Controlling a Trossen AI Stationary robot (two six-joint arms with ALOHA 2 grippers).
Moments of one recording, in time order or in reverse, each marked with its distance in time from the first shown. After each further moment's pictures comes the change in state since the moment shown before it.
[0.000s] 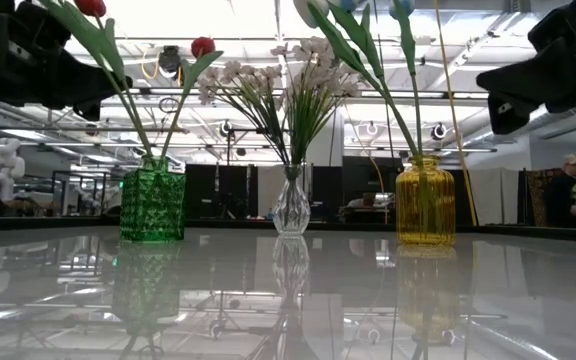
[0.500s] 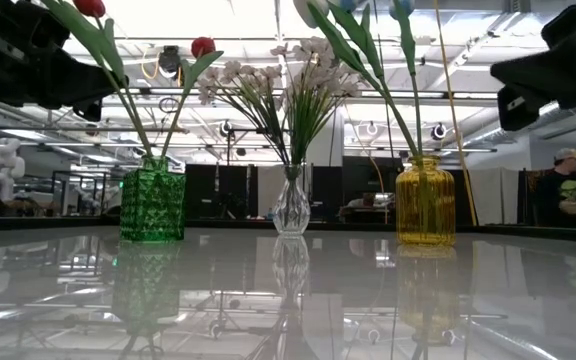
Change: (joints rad) left arm -0.001 0.000 0.000 -0.014 0.056 -0.009; right arm -0.005 -0.255 0.000 -0.203 -0.018 0.009
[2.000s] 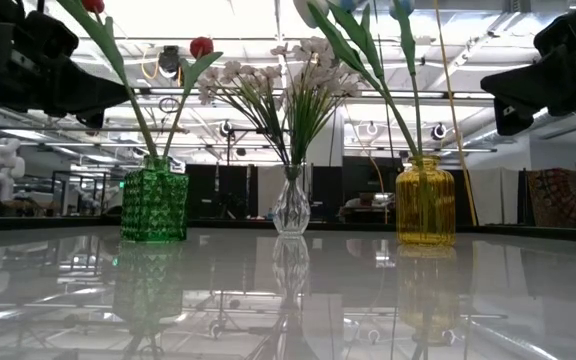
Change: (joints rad) left arm 0.076 0.039 0.000 -0.010 0.041 -0.019; right arm -0.140 -0.027 0.001 -0.057 -0.093 -0.031
